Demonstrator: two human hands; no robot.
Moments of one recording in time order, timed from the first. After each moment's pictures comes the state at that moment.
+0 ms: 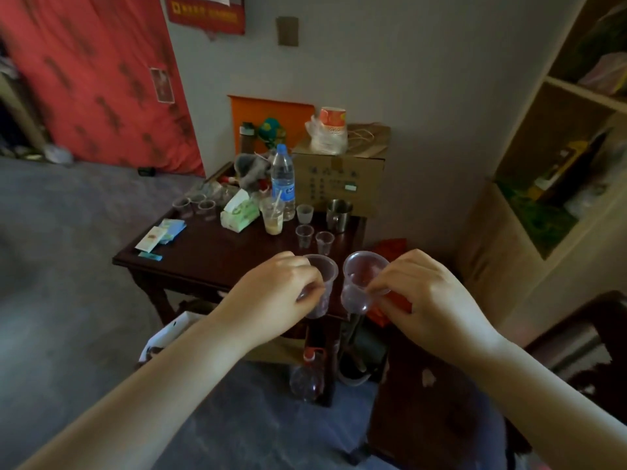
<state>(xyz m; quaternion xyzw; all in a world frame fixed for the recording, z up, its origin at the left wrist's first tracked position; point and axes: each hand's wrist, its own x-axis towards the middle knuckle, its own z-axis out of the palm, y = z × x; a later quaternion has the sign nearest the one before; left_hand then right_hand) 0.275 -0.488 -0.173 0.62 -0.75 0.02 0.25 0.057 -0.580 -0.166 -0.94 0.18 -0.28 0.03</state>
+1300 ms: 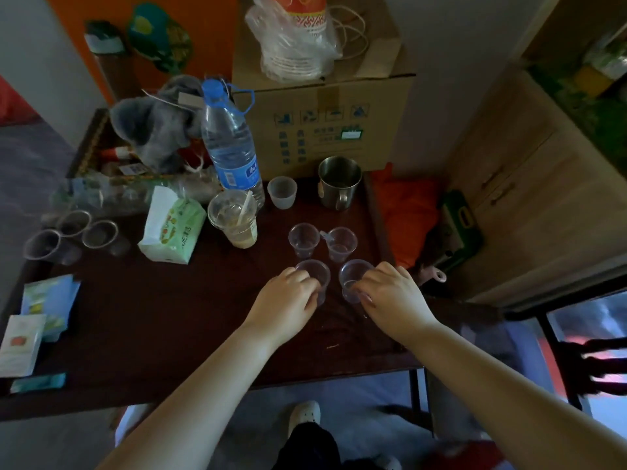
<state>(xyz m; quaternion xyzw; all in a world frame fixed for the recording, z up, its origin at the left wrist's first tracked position) 0.516 -0.811 -0.393 0.56 -0.79 -0.16 0.17 0.306 -0.840 -0.392 -0.88 0.46 -0.09 0.08</state>
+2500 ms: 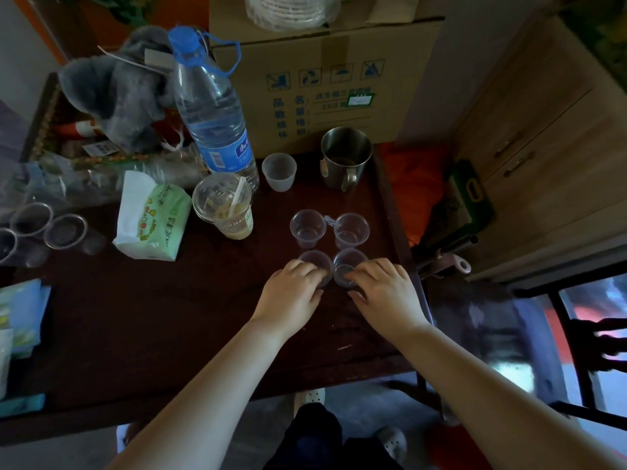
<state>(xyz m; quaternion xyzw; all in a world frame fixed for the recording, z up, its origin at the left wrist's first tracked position) 0.525 -0.845 -0.458 0.57 -0.79 -0.18 0.13 0.334 -0.856 -0.455 -0.84 0.53 -0.09 0.09</state>
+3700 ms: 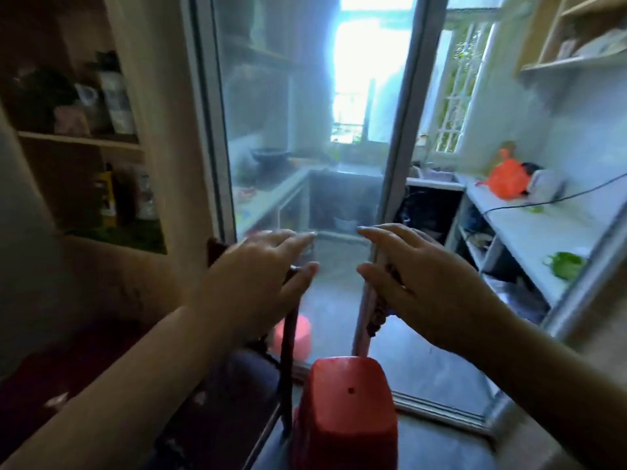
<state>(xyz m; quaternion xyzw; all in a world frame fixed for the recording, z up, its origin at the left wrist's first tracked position) 0.142 -0.485 -0.066 0.03 -0.96 -0.08 0.26 0.042 -0.299 -0.059 -0.49 0.82 -0.21 -0.22</state>
